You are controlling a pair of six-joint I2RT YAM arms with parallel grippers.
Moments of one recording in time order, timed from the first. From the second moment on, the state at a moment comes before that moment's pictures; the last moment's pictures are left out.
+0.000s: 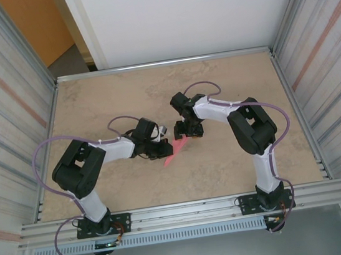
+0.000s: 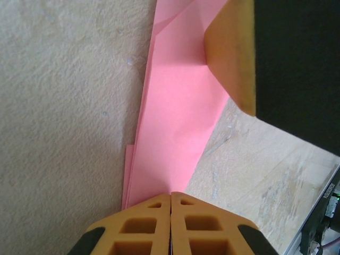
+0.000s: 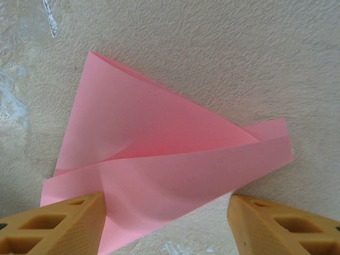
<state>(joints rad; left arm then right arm) -0.62 1.75 0.82 -0.10 0.53 -0.61 0.64 2.05 1.41 -0.80 -0.10 0.60</state>
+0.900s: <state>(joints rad) -0.63 1.76 0.82 -0.11 0.52 -0.63 0.50 1.67 1.09 -0.52 -0.29 0.60</state>
